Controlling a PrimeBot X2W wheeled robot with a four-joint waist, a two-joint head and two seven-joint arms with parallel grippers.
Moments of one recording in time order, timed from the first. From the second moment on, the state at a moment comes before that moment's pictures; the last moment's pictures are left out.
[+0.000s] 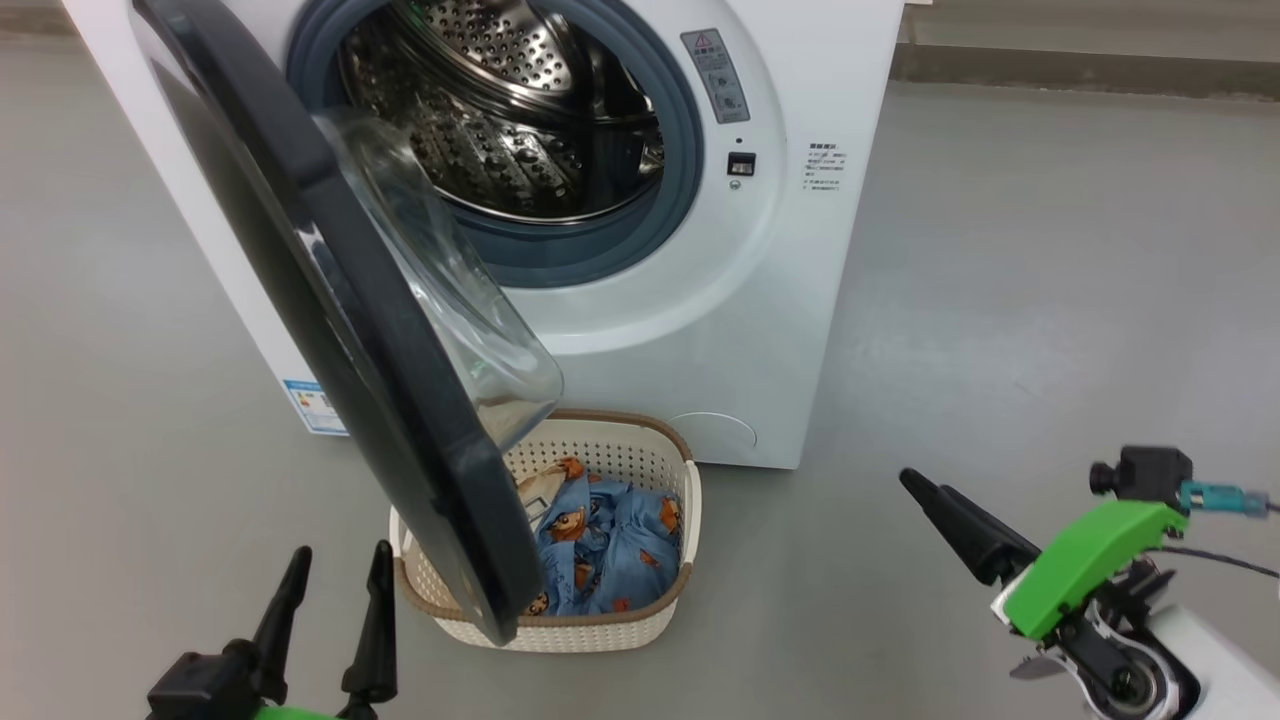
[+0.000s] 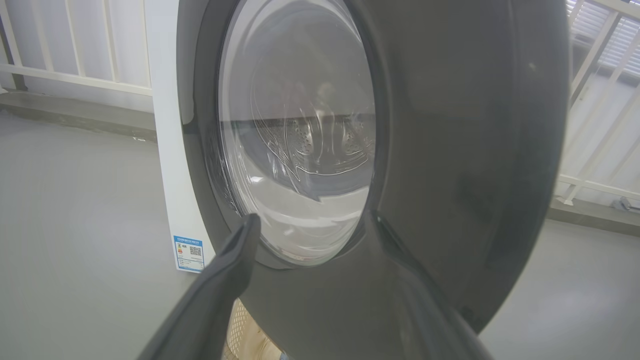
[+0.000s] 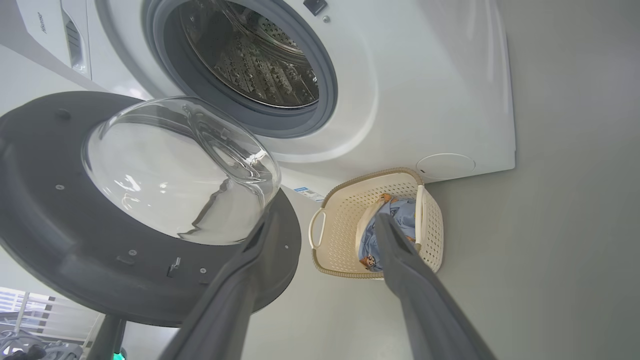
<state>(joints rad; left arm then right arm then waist) -0.05 0.11 -0.12 0.29 -0.39 -0.13 -0.26 -0.31 -0.41 0.52 0.33 1.40 0.12 0.12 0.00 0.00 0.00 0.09</state>
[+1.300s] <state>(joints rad) -0.03 0.11 -0.09 0.28 -0.37 -0.13 -0.26 -0.07 -0.31 0.15 0.25 0.48 0.13 -0.25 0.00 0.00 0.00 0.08</state>
